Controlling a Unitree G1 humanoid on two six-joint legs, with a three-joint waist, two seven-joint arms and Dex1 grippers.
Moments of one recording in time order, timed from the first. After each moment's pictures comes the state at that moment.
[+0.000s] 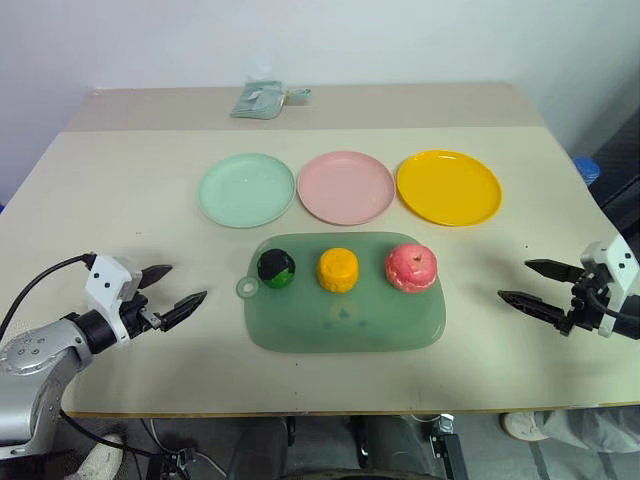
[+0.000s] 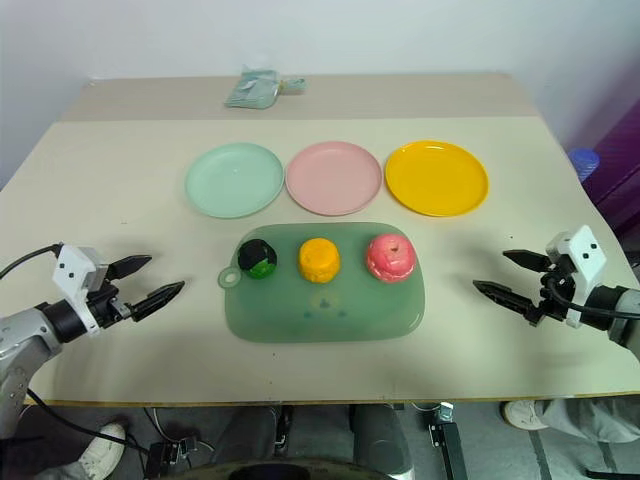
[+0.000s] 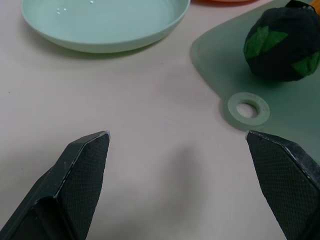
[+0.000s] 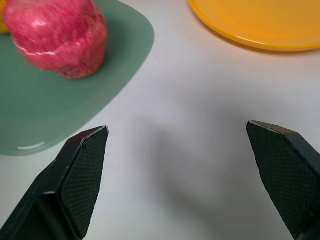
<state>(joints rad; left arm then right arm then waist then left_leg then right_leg) 0.16 0.72 0.37 -0.25 -0.49 0.37 -0.81 0.07 -0.96 -0.42 0.01 0.53 0.40 1.05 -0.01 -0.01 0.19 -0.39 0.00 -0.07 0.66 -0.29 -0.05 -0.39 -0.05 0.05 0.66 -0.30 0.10</state>
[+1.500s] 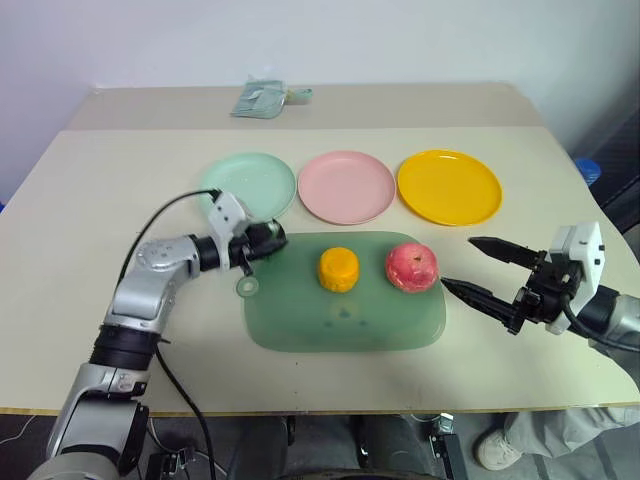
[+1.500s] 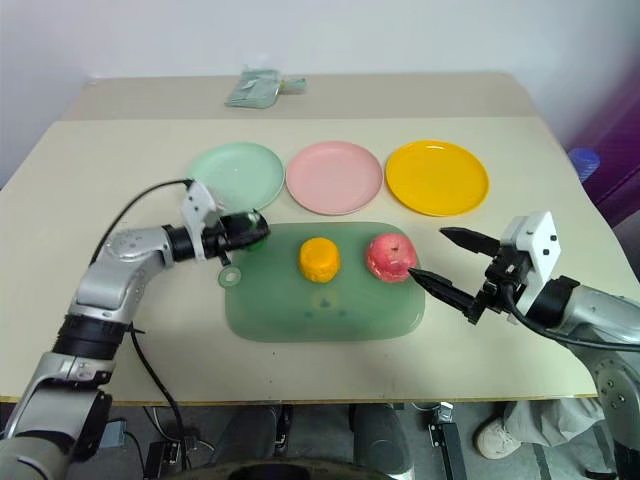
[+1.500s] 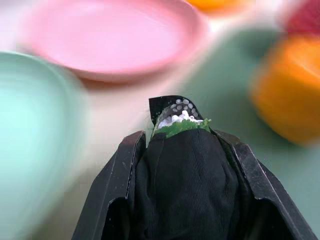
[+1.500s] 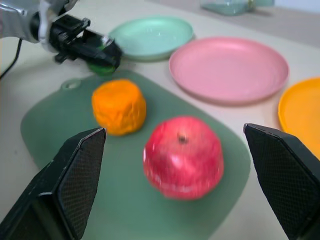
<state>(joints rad) -0.57 0.53 -0.02 0.25 -0.28 0.31 -0.80 0.07 -0.81 -0.44 -0.54 0.79 0.61 0.82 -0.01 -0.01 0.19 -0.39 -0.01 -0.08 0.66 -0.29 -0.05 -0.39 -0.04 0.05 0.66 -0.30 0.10</state>
